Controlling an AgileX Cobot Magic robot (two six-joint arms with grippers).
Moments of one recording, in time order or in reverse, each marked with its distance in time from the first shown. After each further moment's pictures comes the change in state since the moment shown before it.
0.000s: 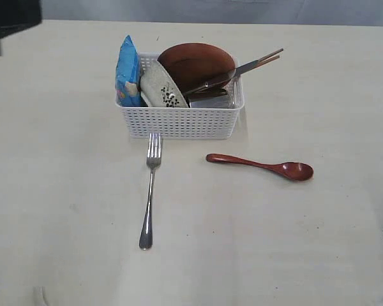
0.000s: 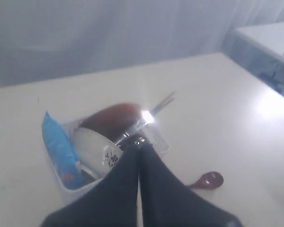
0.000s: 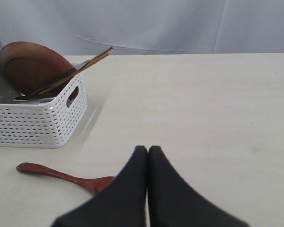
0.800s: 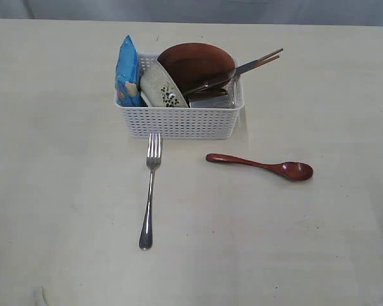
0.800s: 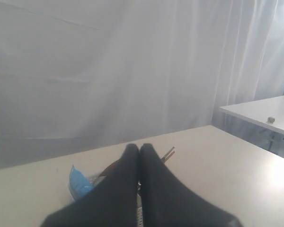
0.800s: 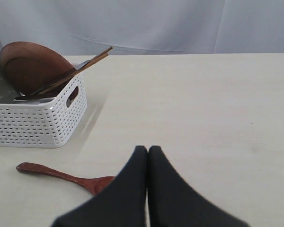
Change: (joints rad) left arm 0.000 -0.600 0.279 0.118 -0.040 0.003; right arm 0.000 0.000 0.000 0.000 0.000 0.000
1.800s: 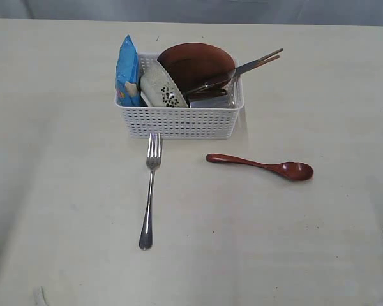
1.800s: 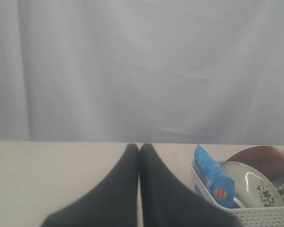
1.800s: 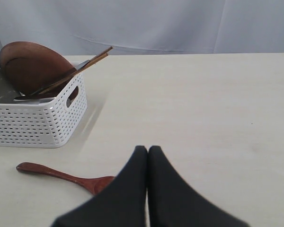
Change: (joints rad) left arm 0.566 -0.118 0.360 -0.228 -0.245 0.228; right arm 0.000 0.000 0.000 0.000 0.000 0.000
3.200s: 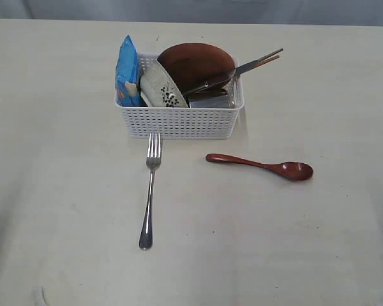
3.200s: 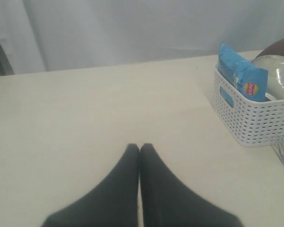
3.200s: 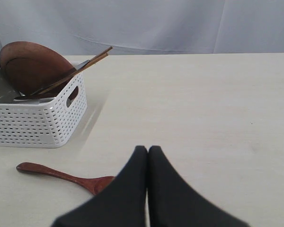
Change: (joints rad) left arm 0.013 -0.006 0.086 -0.007 0.199 0.157; right arm 0.000 0.000 0.000 0.000 0.000 0.000
